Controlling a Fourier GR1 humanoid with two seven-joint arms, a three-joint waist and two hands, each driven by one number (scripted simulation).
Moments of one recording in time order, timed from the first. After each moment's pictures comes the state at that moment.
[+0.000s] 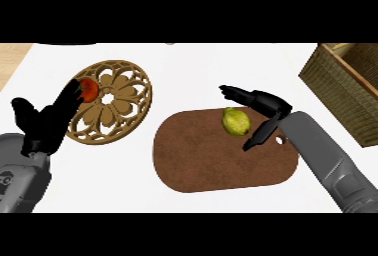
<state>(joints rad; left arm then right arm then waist) -0.25 0.47 -0.11 -1.33 0.32 0.13 0.14 -0.84 -0.29 0.45 -0.42 -0.06 0.60 -0.66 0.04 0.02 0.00</state>
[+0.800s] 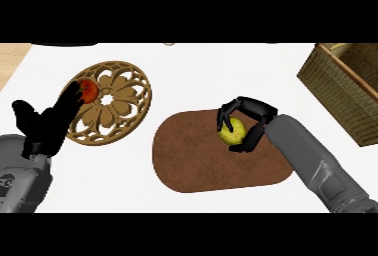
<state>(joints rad) -0.24 0.44 -0.09 -1.33 0.29 0.11 0.15 -0.85 -0.23 0.54 -0.41 0.06 0.46 -0.80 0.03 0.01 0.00</state>
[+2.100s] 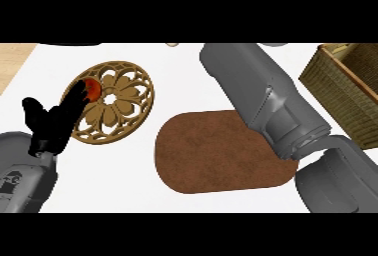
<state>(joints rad) -0.25 0.42 -0.10 -1.33 0.27 0.12 0.16 -1.60 -0.03 0.42 -0.04 0.10 -0.89 0.54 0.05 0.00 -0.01</state>
